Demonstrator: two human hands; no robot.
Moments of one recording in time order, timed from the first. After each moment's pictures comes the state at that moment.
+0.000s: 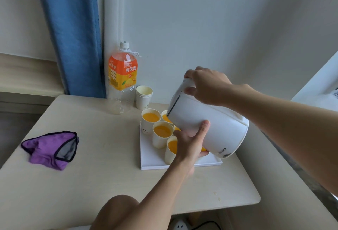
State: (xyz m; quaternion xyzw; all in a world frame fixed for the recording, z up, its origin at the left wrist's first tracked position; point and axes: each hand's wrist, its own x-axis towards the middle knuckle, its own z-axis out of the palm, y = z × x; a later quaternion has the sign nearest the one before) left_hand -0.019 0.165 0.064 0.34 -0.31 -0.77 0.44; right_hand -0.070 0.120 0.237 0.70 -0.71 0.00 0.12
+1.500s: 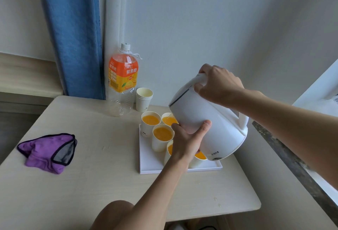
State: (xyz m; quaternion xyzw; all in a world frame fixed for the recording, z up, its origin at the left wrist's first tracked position) left_hand -0.007 0.147 0.075 0.38 -0.42 -0.70 0.43; right_hand -0.080 0.122 0.244 0.63 -0.76 0.08 0.12
